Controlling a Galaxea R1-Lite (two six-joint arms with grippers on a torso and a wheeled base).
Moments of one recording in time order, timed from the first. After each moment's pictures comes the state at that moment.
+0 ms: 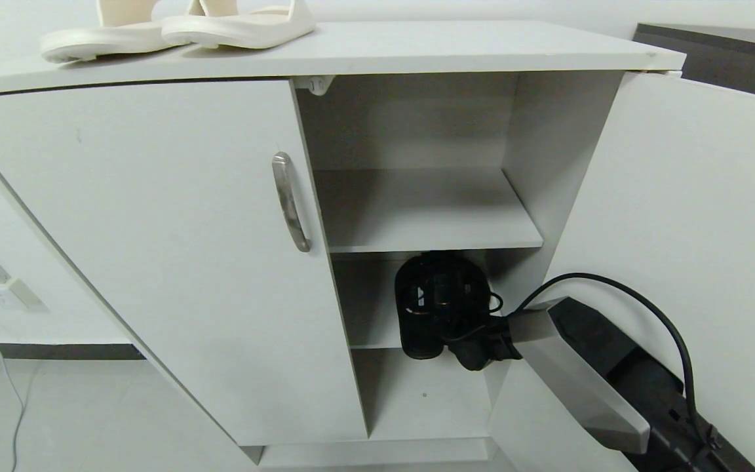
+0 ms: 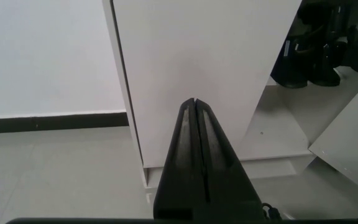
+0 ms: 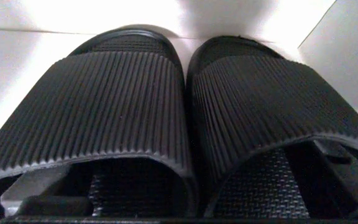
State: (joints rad) left arm 0.00 0.00 0.00 0.00 -0.03 -0.01; right arm 0.62 2.76 -2.00 -0.60 -0.64 0.07
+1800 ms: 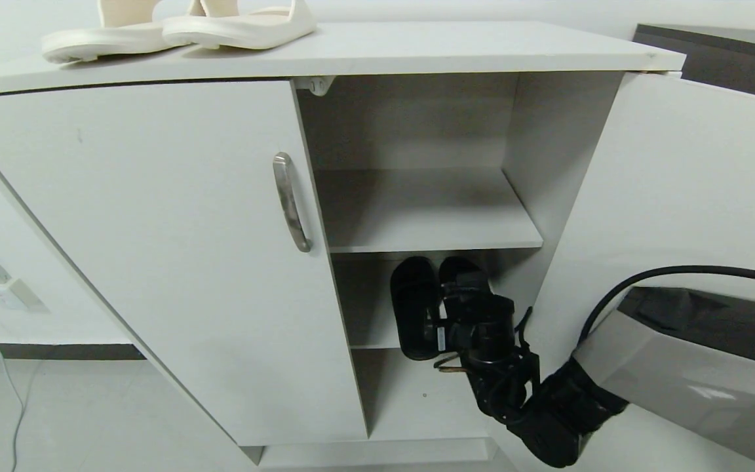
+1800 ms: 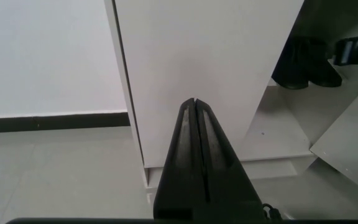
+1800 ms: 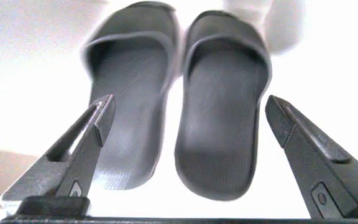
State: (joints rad) left arm 0.00 0.00 0.00 0.00 -0.02 -0.01; right arm 0.77 2.27 -0.99 -1.11 -0.65 0.08
